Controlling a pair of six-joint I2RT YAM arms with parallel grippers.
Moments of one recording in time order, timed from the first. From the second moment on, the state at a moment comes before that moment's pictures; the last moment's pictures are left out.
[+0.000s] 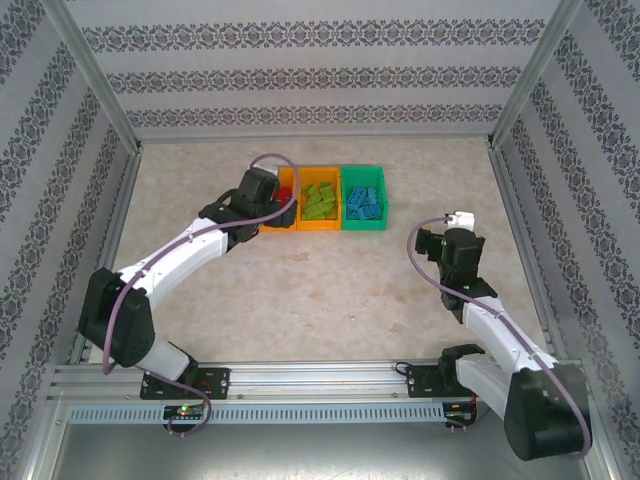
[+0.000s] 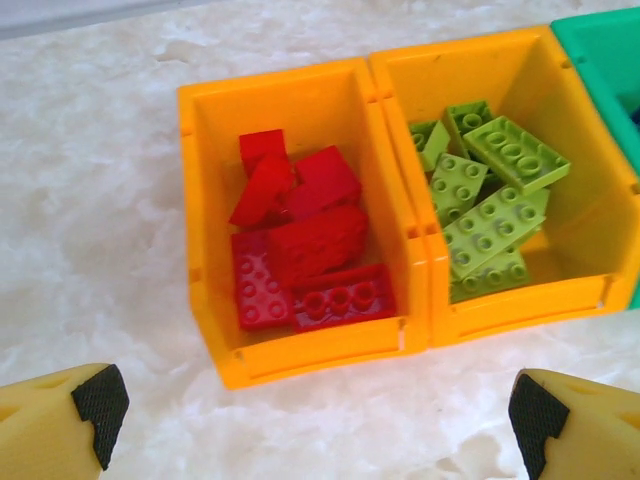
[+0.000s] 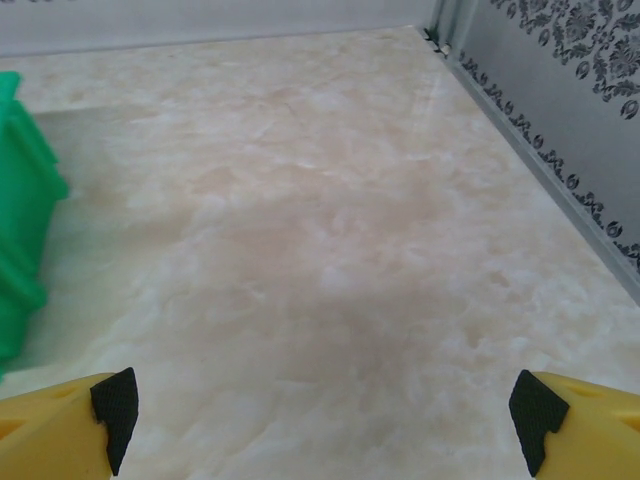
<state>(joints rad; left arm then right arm) -0.49 1.46 1.09 -0.38 -0.29 -0.22 0.09 1.05 0.38 0.19 0.31 0.13</state>
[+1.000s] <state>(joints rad) -0.14 1.39 0.47 0.41 -0.30 0.04 0.05 1.50 0.39 0.77 0.17 0.05</state>
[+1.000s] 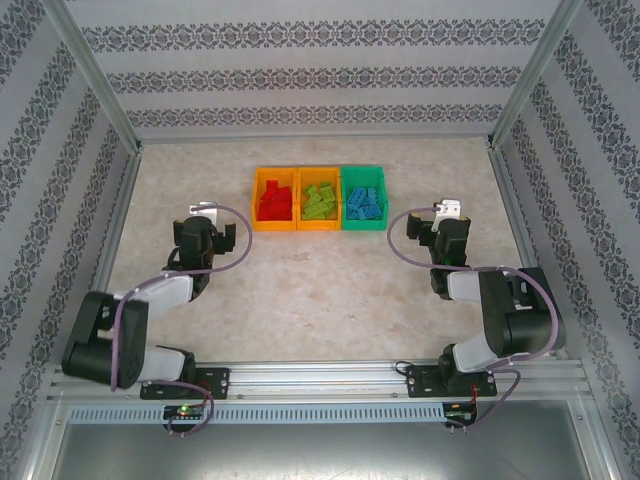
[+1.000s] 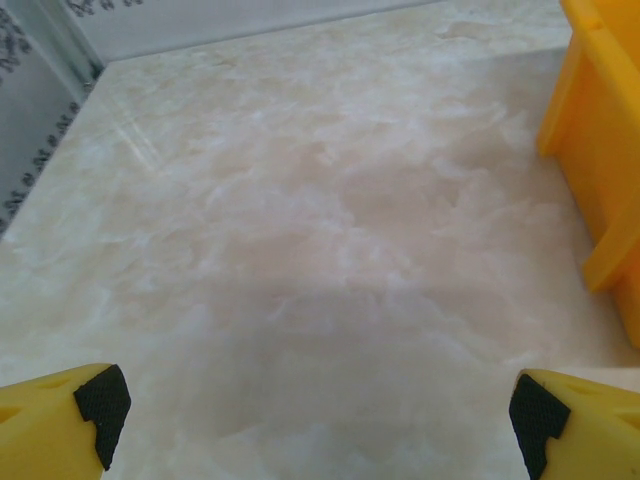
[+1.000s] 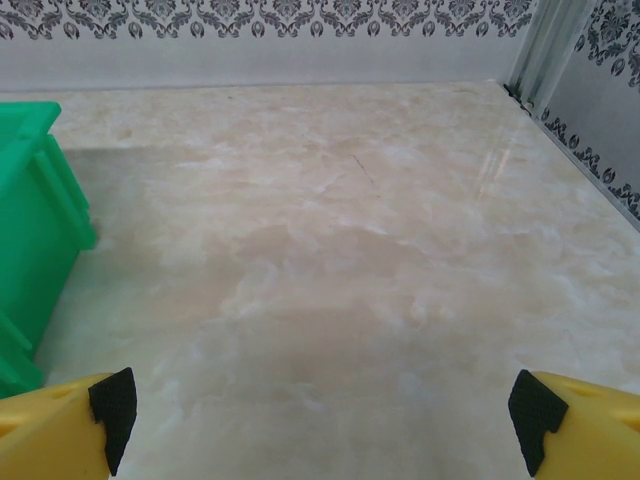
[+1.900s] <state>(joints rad) -0.02 1.55 0.42 0.67 -0.08 0.02 0.05 1.50 0.39 0.77 0.16 0.05</state>
